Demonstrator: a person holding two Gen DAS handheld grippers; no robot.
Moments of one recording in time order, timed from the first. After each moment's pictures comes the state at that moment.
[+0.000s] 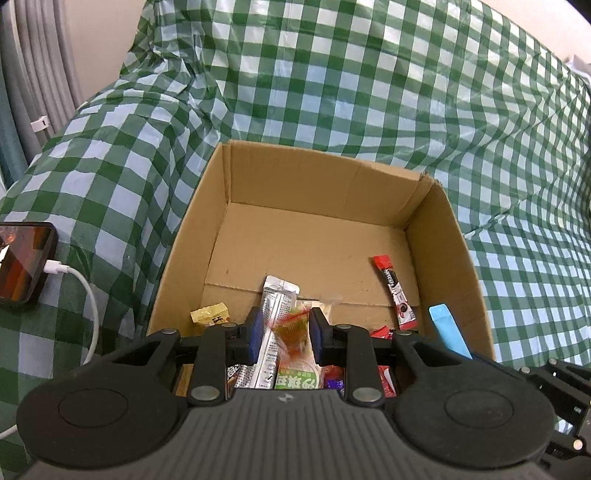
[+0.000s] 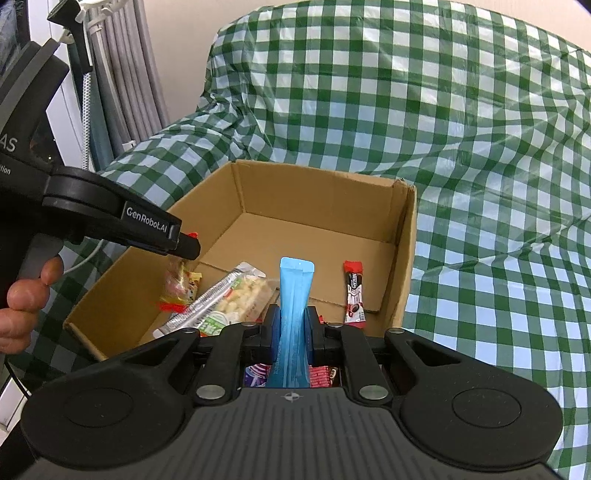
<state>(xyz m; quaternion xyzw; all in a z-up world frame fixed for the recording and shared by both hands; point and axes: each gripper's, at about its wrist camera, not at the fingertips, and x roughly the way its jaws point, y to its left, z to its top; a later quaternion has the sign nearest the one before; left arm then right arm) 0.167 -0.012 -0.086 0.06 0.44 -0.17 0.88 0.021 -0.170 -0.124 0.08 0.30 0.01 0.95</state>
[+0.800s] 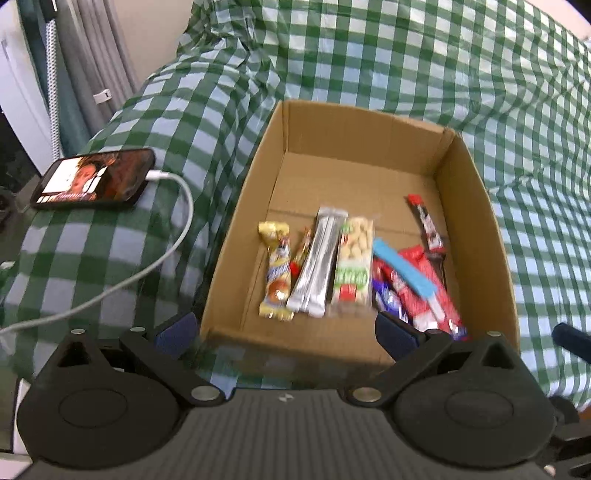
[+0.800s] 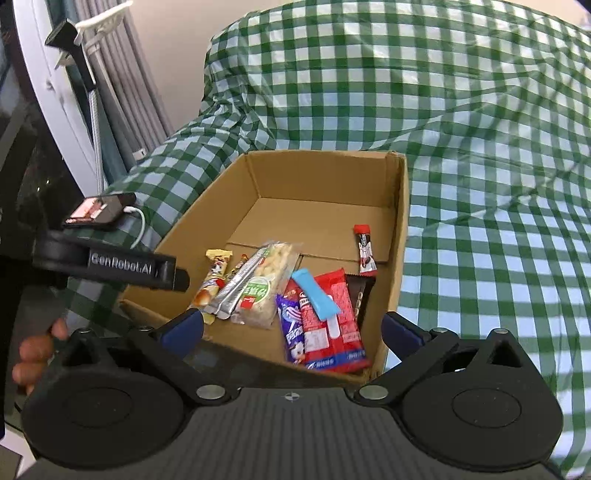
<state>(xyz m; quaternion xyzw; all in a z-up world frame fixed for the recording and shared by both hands) 0.073 0.029 -0.065 0.10 0.47 -0.09 0.87 -0.054 -0.151 -0.112 0.14 0.30 0.01 0.94</state>
